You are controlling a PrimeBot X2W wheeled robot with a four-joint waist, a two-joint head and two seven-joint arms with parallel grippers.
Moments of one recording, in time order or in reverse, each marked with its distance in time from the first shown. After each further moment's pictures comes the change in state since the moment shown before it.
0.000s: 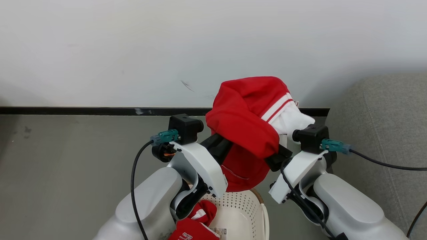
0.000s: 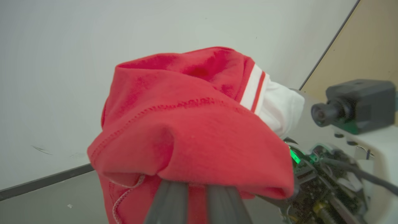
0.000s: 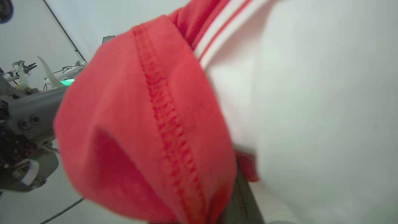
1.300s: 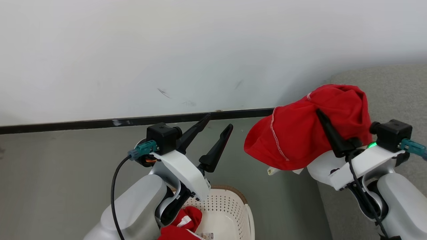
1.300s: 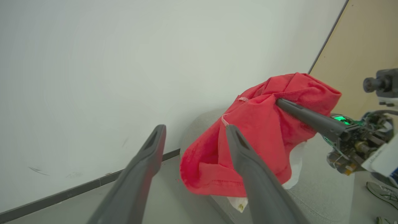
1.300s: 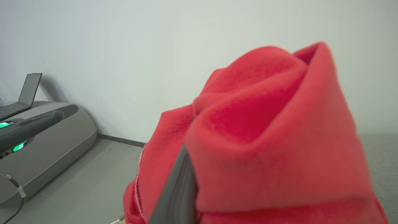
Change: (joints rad) left arm 0.045 0.062 0.016 -0.015 0.027 -0.001 -0.121; right arm 0.165 -0.136 -0.347 -0.168 -0.122 0.000 0.000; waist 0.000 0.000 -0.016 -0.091
